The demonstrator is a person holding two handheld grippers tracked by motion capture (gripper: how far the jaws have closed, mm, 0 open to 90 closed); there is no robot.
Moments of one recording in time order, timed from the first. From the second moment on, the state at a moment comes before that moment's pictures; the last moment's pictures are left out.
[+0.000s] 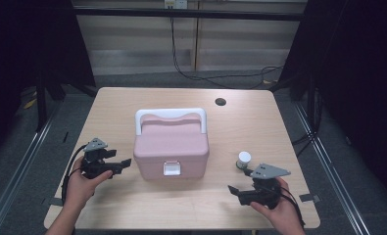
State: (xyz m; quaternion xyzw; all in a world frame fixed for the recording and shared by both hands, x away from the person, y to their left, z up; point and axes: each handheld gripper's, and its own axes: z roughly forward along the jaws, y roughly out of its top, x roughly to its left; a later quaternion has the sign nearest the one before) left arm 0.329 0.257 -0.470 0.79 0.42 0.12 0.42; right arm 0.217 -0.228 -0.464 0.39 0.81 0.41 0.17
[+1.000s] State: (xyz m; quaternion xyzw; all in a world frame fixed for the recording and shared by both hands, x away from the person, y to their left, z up) left arm 0.345 0.230 -0.451 0.78 0.43 0.12 0.44; right arm 0.251 -0.155 -0.469 0.32 0.82 0.45 0.14
